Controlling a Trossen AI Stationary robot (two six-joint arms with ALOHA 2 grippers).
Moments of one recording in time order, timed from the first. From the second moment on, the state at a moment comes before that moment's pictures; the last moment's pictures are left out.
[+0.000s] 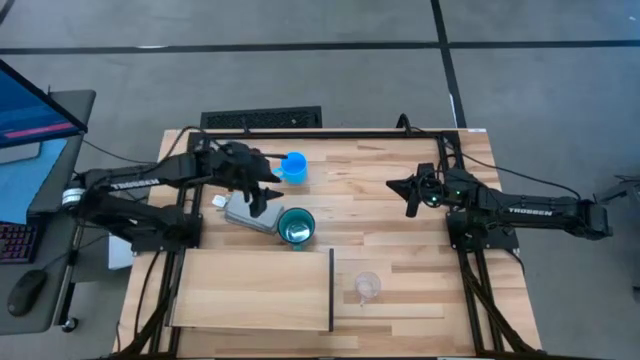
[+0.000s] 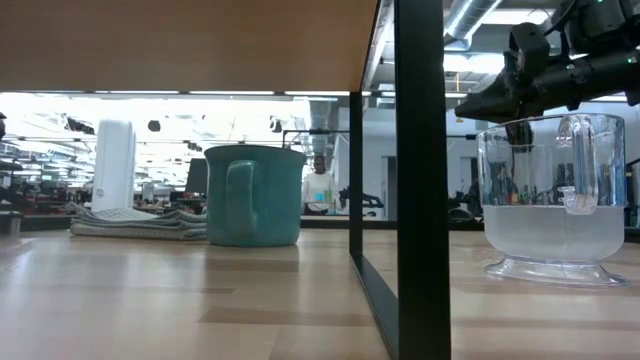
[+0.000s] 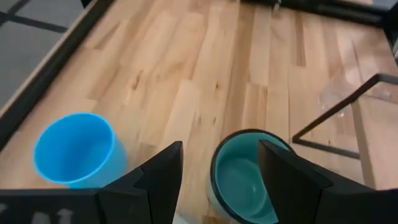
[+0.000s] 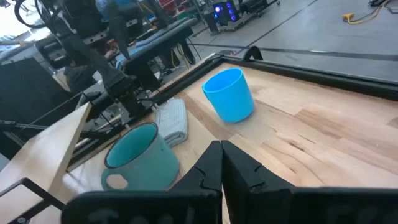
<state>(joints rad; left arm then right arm) 0.24 1.11 0.97 -0.51 0.09 -0.06 -0.28 0.58 0.18 0.23 0.01 0.44</state>
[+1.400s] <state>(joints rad) 0.09 1.46 0.97 -0.52 -0.01 -0.14 -0.28 0.58 0.18 0.22 0.00 0.44</state>
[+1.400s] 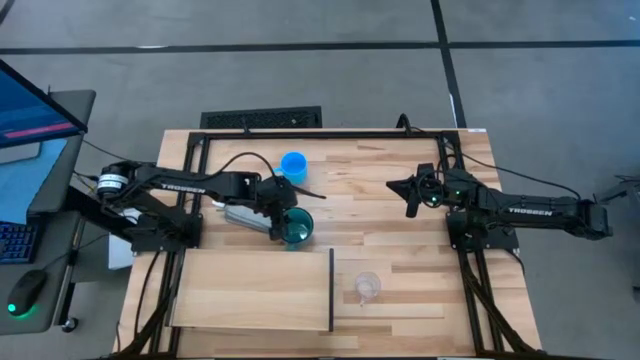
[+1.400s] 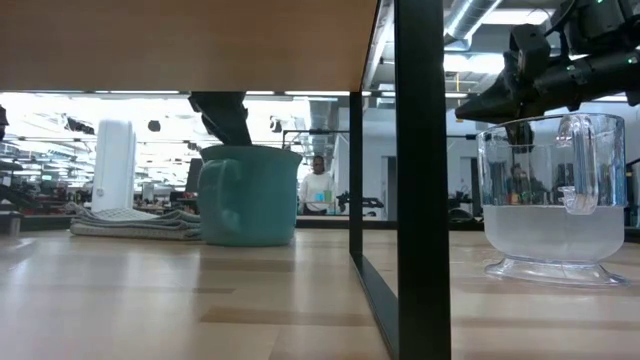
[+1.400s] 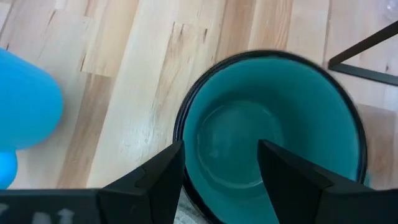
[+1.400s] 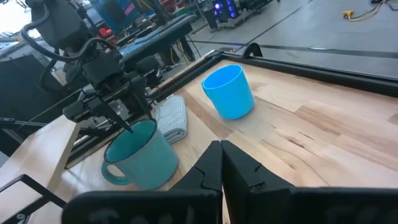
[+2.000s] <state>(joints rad) 0.09 1.48 1.01 -0.59 -0.07 -0.05 -0.28 0.58 0.18 0.22 0.00 0.44</state>
